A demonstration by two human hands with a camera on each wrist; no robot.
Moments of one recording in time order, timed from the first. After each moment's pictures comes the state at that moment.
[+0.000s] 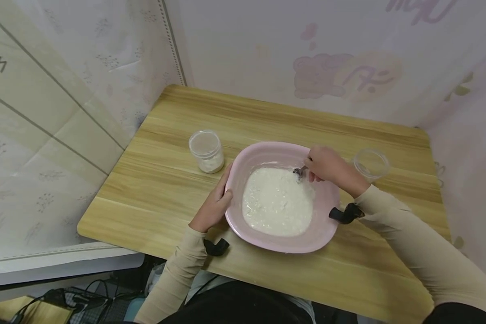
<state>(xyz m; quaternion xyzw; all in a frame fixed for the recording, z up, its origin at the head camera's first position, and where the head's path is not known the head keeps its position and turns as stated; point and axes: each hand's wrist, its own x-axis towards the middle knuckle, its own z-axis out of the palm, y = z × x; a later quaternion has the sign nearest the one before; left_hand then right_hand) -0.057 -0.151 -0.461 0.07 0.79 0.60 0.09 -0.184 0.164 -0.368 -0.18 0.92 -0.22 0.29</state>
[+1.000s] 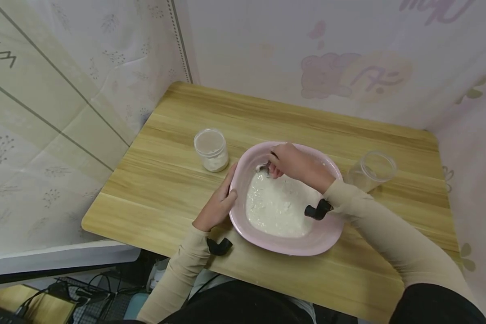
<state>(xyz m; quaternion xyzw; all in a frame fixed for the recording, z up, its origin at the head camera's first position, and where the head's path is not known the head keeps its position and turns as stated) -0.057 -0.156 -0.458 0.08 0.79 0.61 0.10 -0.189 0.078 -0.389 -0.28 0.87 -0.31 0.25</state>
